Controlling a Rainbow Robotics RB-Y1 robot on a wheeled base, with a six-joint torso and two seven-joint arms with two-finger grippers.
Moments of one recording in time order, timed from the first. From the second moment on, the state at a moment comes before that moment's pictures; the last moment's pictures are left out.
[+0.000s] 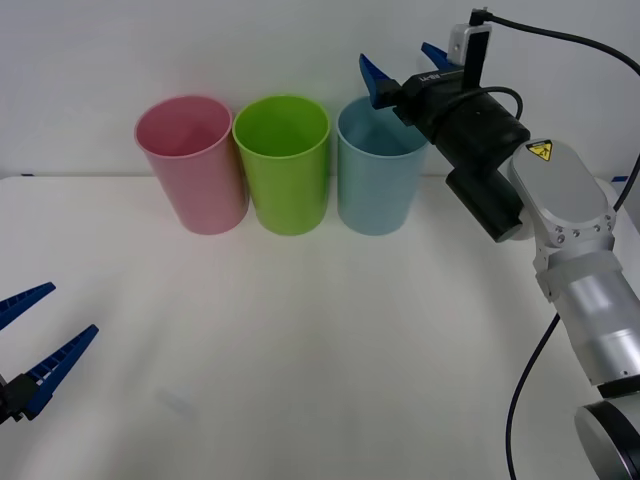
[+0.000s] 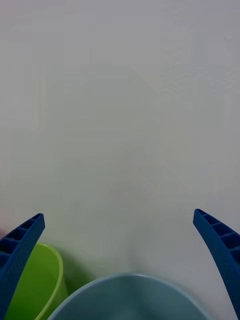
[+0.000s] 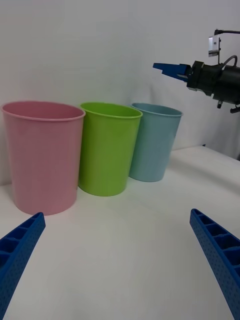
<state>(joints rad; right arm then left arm) -0.68 -0.30 0.09 -1.26 1.38 -0.25 -0.29 0.35 0.40 0.52 -1.66 -0.96 -1.22 0.00</state>
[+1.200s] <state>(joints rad) -0.12 -0.53 0.10 -1.83 1.32 -0.31 -0.29 0.35 0.40 0.52 -1.66 -0.96 -1.22 0.00</state>
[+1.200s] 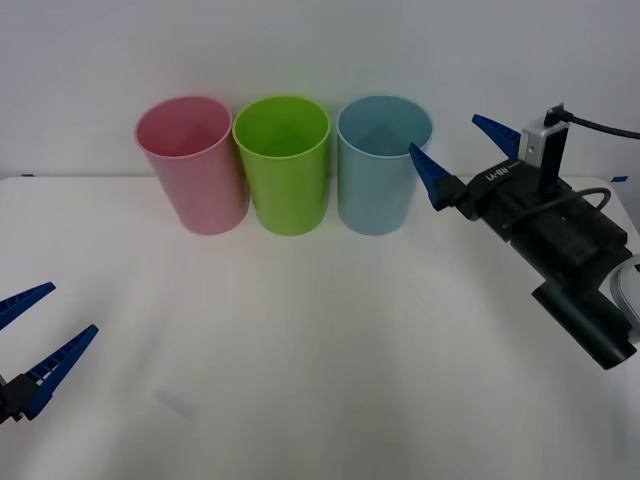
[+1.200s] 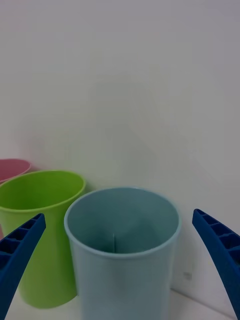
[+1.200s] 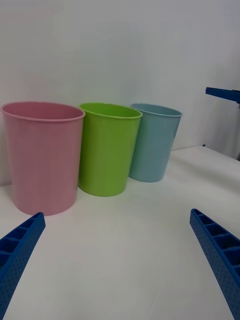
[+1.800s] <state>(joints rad) 0.20 -0.54 -0.12 -1.93 1.23 -0.66 -0.07 0.35 0.40 0.52 -1.66 -0.96 -1.22 0.00</state>
